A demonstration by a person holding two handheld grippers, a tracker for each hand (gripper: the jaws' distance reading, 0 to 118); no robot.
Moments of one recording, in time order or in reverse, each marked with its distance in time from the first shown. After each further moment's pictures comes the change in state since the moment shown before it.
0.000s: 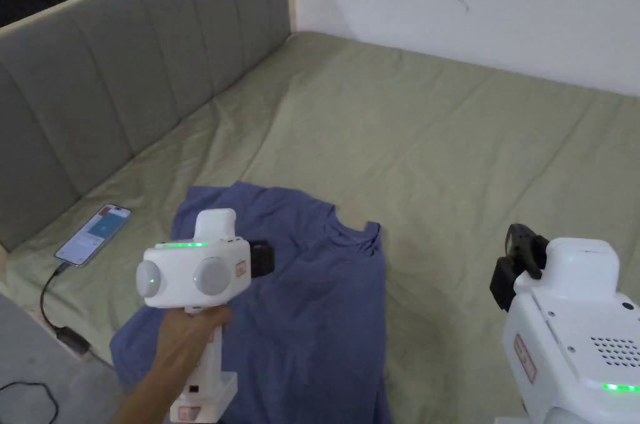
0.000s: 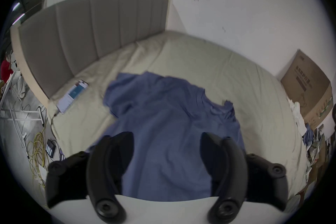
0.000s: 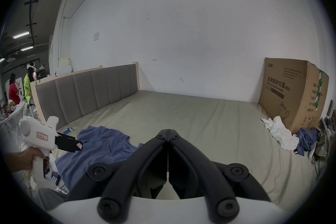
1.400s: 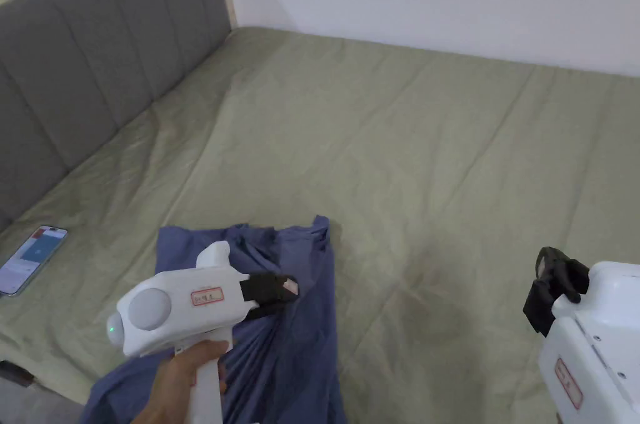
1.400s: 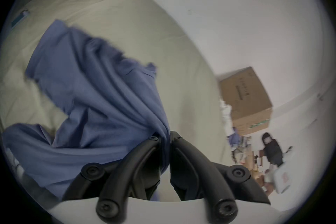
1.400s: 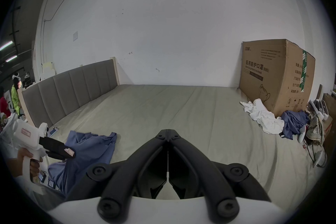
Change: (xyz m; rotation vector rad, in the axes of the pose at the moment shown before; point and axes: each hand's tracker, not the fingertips) left arm 0.048 -0.027 0.011 -0.174 -0.688 0.307; right arm 0.085 -0.023 0.026 -0.061 -0.130 -0.087
